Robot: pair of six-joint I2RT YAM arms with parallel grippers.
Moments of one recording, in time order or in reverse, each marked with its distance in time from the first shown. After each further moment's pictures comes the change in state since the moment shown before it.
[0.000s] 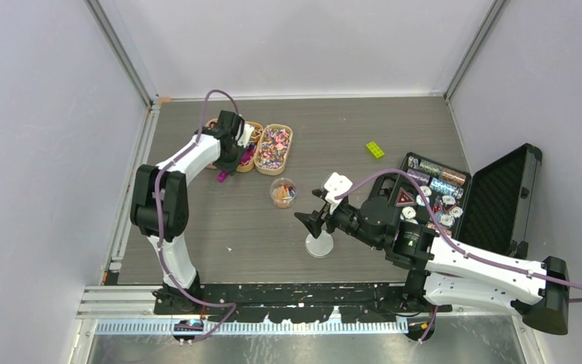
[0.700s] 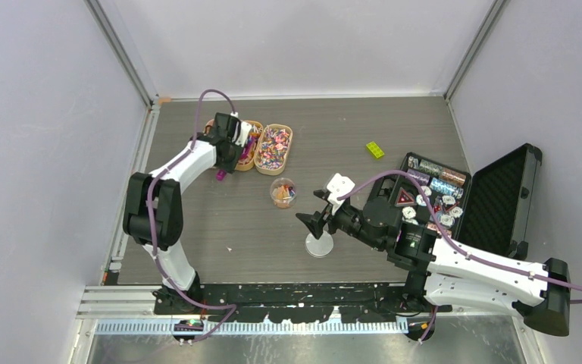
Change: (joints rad) left arm -0.001 -0.086 -0.113 0.140 -0.011 0.001; right arm 0.000 -0.022 -0.018 0.000 0.004 0.007
